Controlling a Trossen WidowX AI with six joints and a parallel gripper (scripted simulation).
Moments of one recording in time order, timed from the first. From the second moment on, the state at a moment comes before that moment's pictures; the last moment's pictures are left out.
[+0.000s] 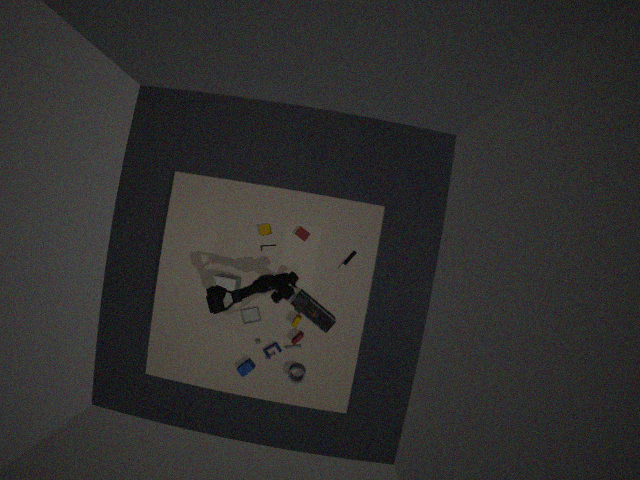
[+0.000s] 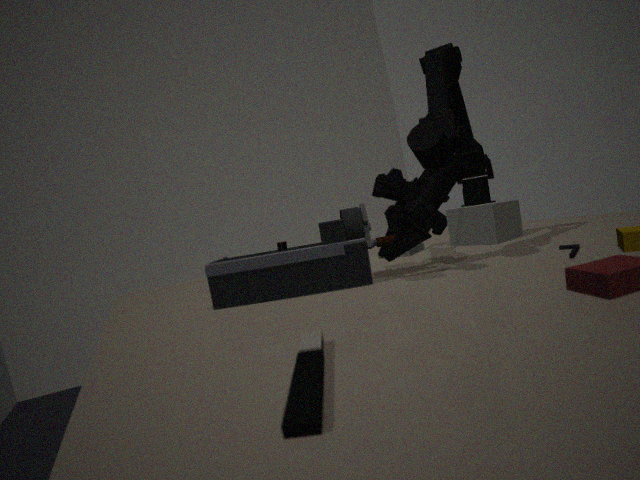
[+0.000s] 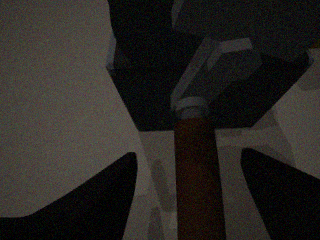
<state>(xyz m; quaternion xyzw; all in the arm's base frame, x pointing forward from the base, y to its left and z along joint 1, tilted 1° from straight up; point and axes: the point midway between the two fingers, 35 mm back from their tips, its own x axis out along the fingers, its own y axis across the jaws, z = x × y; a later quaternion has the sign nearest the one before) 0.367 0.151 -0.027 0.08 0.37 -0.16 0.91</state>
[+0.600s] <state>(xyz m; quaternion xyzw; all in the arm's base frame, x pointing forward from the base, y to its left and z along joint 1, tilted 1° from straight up) 0.367 0.150 0.015 0.08 0.37 -0.16 0.91</state>
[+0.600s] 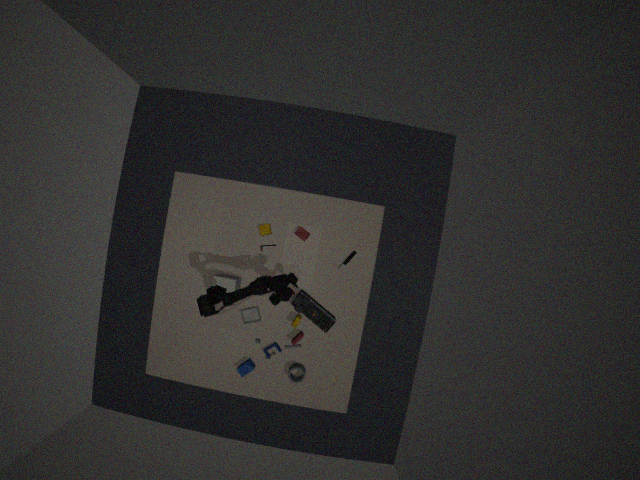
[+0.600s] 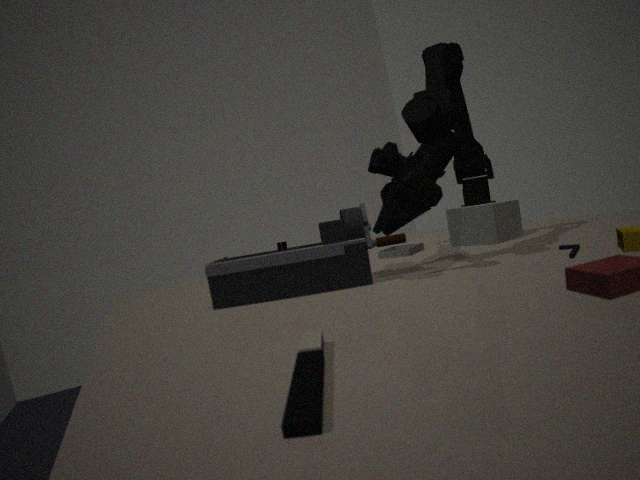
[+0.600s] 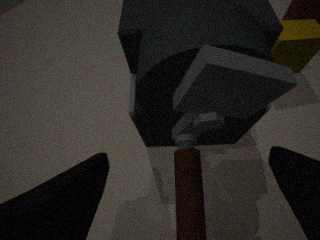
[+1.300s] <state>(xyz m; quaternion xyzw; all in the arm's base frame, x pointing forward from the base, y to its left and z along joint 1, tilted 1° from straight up) 0.383 0.139 0.131 0.05 0.40 -0.12 0.91</state>
